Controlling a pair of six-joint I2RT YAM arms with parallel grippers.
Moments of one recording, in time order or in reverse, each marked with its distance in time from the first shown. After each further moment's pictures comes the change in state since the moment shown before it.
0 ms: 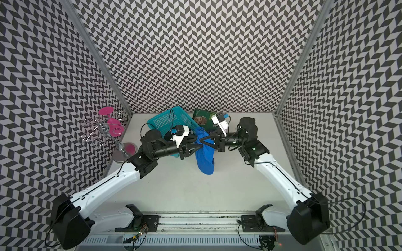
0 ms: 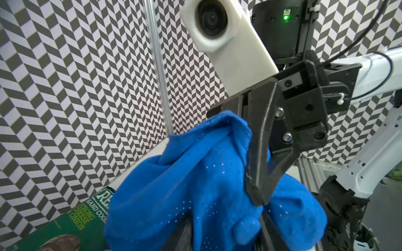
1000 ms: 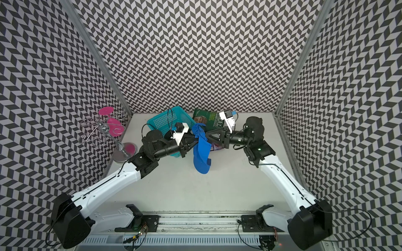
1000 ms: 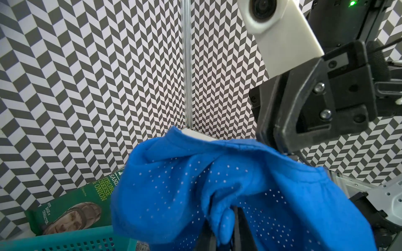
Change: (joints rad) left arm -0.001 -0.003 -0.020 -0.007 -0.153 -0.051; right arm -0.088 -0.048 -0.006 -0.032 0.092 0.093
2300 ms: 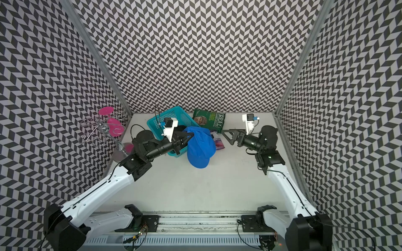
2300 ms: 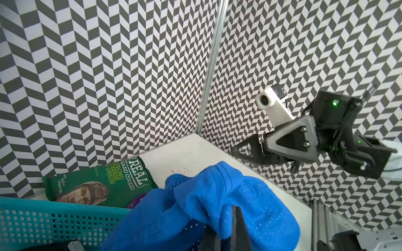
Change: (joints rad) left arm 0.047 -0.078 0.024 -0.026 -0.063 -0.239; right arm -0.217 -0.127 -0.233 0.103 0.133 0.202
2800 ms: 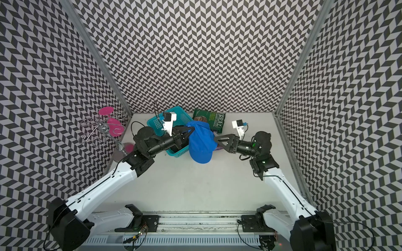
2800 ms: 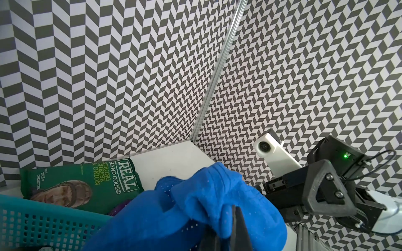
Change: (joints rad) left arm 0.006 0.051 0.032 0.074 -0.006 -0.145; right arm 0.146 -0.005 -0.079 0.177 -0.109 0.383
